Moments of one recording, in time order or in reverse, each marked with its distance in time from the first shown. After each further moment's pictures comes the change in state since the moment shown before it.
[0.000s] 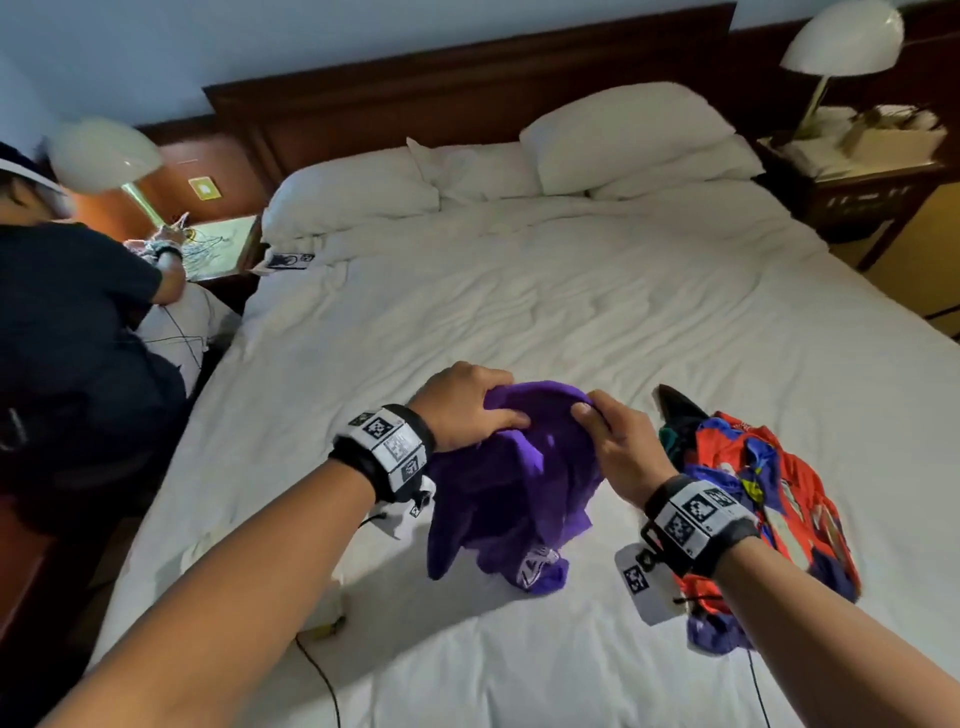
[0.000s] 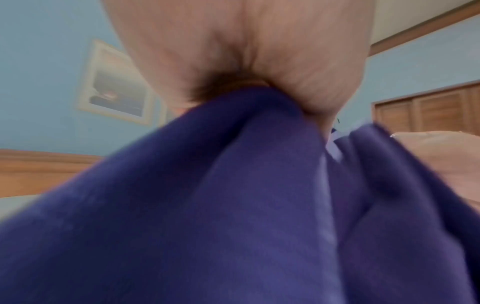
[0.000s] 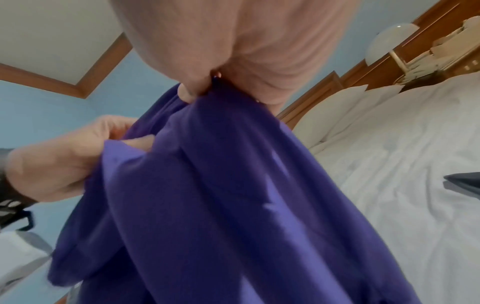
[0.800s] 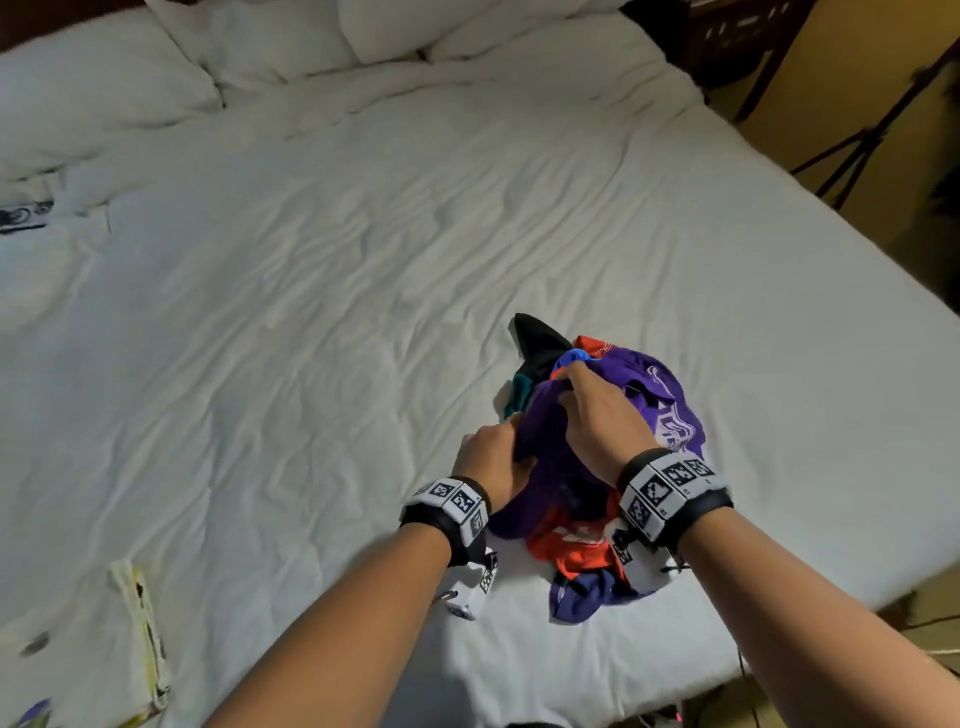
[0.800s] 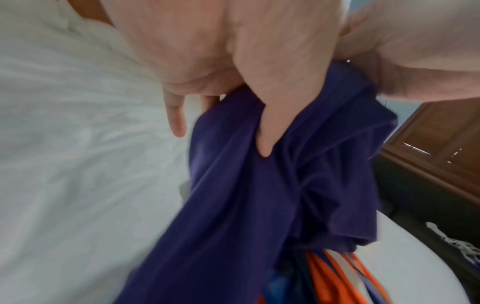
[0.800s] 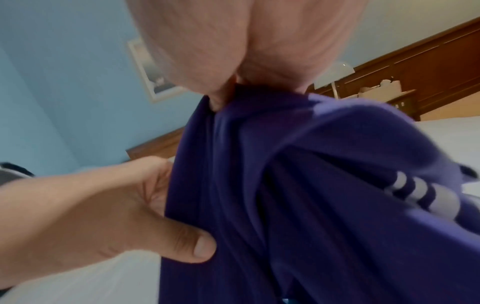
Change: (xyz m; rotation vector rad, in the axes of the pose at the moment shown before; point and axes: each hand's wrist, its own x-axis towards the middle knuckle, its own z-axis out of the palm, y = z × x) left_hand 0.167 0.104 0.314 -0.083 -0.255 -0.145; right_hand 0.032 0.191 -0.168 -0.454 -0.020 0.280
